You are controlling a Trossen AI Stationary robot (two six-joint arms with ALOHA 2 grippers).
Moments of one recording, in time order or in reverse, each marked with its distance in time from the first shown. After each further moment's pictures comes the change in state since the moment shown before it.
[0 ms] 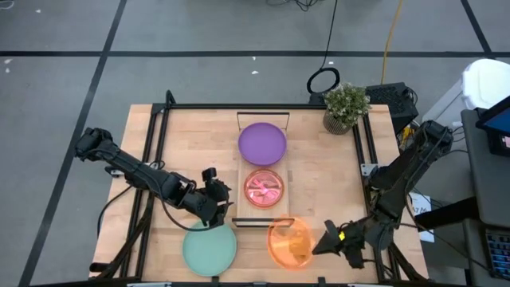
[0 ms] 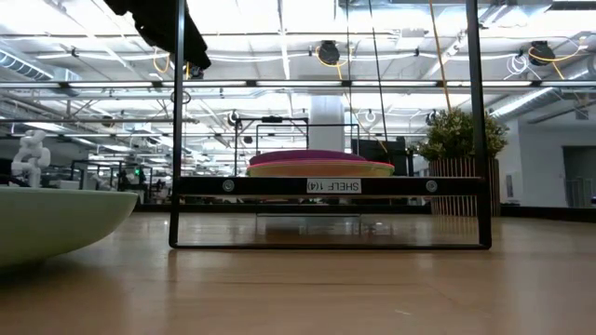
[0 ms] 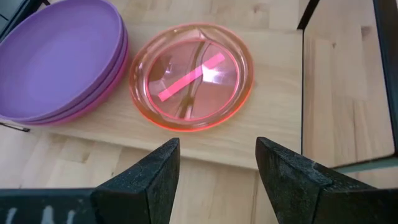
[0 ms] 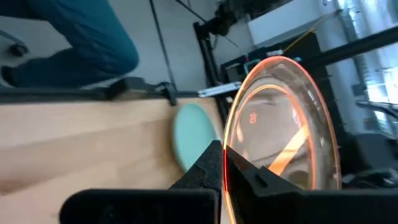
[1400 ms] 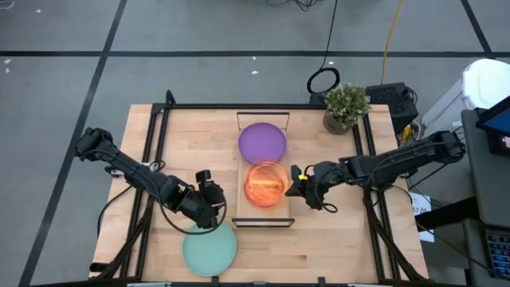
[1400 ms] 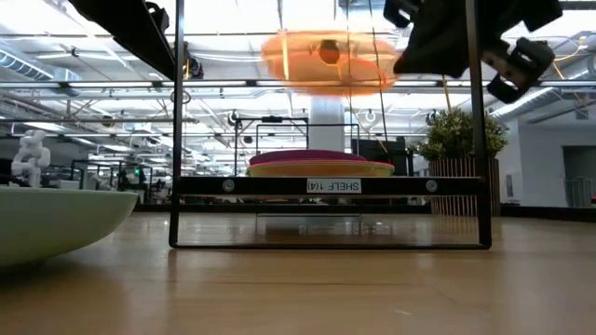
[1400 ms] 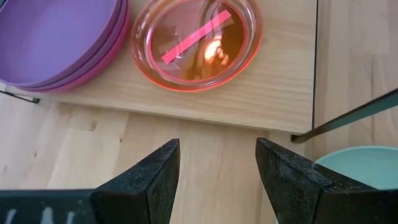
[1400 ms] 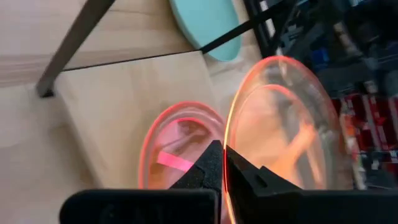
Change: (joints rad) left arm -0.038 0.000 0.000 -0.145 0.000 -0.063; right arm -0.727 -0.031 -0.082 -0.137 -0.523 -0.171
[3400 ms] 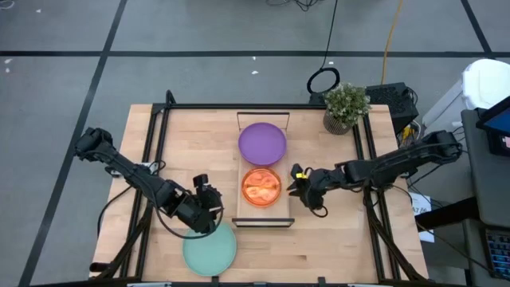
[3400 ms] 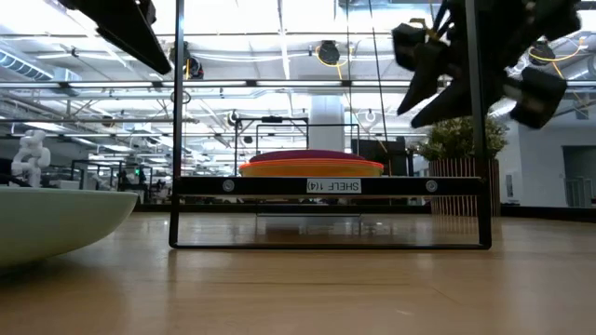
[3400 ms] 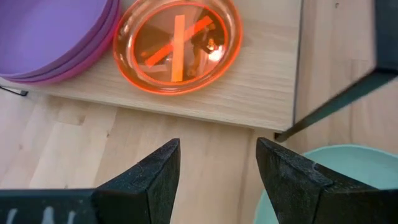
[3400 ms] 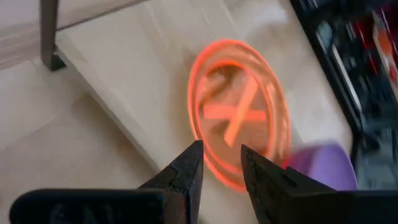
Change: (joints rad) left arm -0.058 0.000 0.000 0.001 -0.017 -0.080; right arm 0.020 0.058 -0.064 -0.030 0.146 0.242
